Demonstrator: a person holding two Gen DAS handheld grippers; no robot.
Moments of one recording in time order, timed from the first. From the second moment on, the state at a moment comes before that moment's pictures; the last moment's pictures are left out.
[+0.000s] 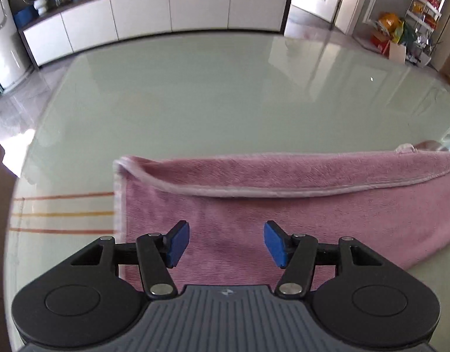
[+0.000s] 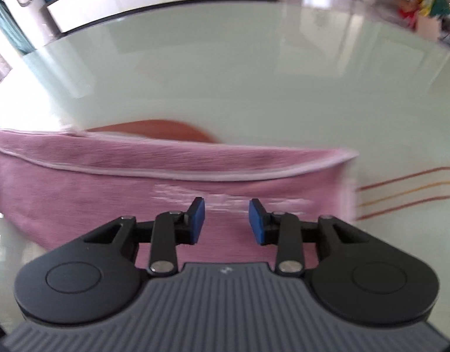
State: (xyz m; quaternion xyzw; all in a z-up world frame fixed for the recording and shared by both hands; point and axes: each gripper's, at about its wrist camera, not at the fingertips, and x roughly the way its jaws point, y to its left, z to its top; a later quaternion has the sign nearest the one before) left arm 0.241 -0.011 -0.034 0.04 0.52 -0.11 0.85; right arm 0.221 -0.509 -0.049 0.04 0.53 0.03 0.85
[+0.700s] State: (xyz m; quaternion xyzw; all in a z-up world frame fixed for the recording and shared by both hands) left arm 0.276 -0.036 -0.034 0.02 0.51 -0.08 0.86; right arm 0.289 -0.469 -0.056 0.07 0.52 0.01 0.85
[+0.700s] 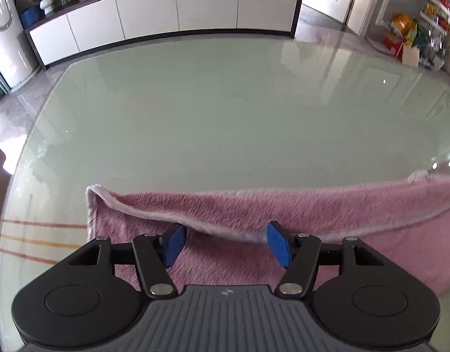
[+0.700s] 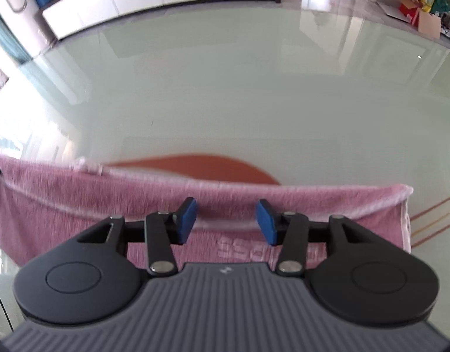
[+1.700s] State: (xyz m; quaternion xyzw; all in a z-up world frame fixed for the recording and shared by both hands) left arm 0.247 -0.098 -0.060 0.07 0.46 -0.18 0.87; right arm 0.267 -0.398 -0.077 0.01 0.47 0.20 0.86
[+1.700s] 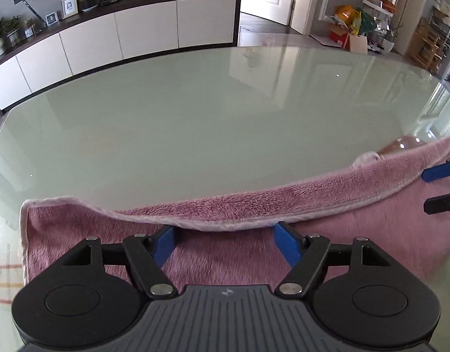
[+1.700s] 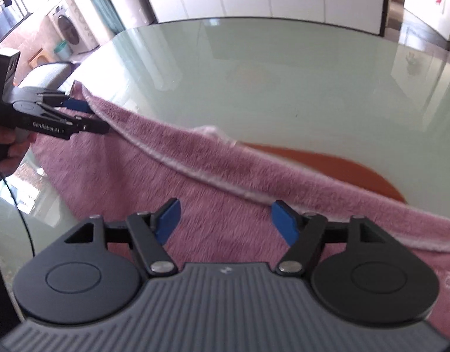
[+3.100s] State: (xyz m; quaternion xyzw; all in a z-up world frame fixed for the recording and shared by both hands) left arm 0.257 -0.134 -0.053 0.07 0.45 -0.19 0.87; right arm 0.245 -0.462 -0.079 0.04 0.47 0.15 0.87
